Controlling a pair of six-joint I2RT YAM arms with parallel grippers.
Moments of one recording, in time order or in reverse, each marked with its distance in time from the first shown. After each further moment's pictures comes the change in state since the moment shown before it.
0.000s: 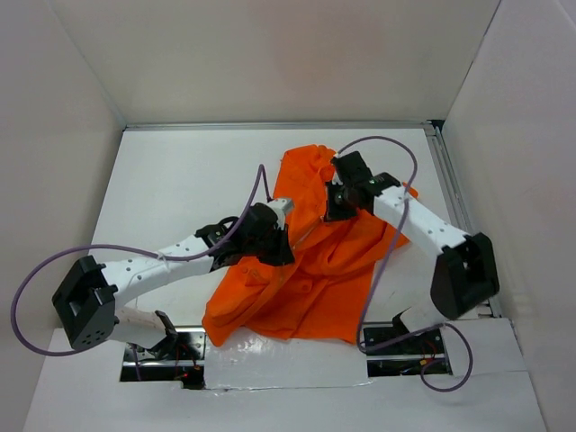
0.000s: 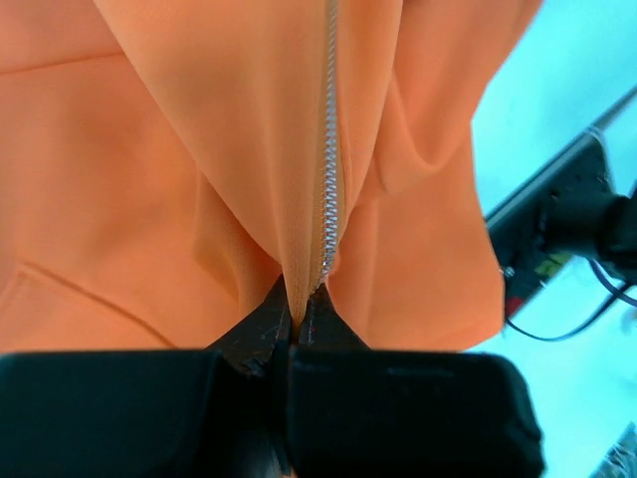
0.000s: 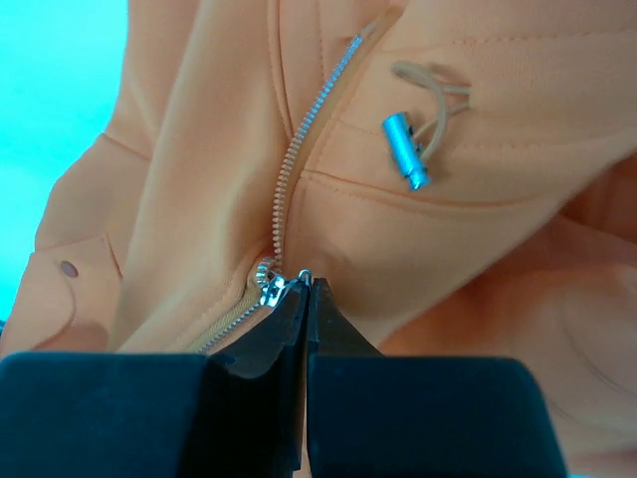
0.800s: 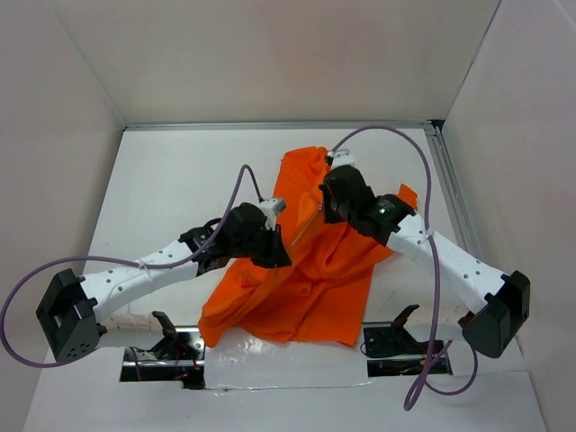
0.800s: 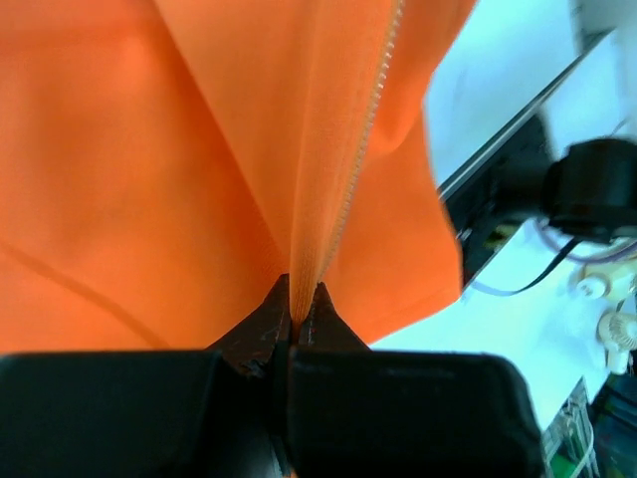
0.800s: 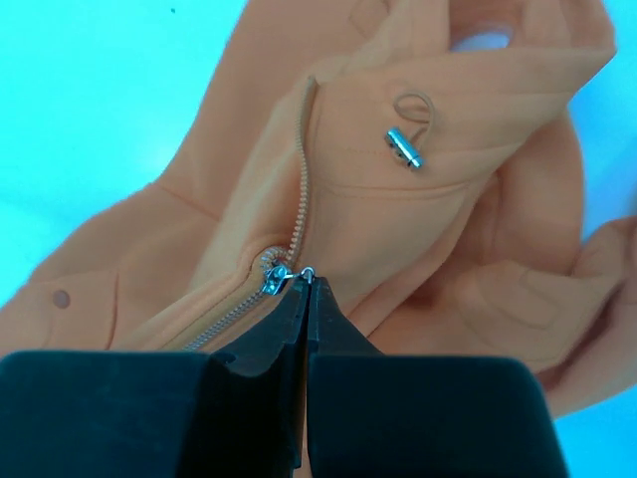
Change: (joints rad) left arm 0.024 -0.111 -0.035 0.000 0.103 -0.018; right arm 0.259 -0.330 -0.045 0.079 0.418 -0.060
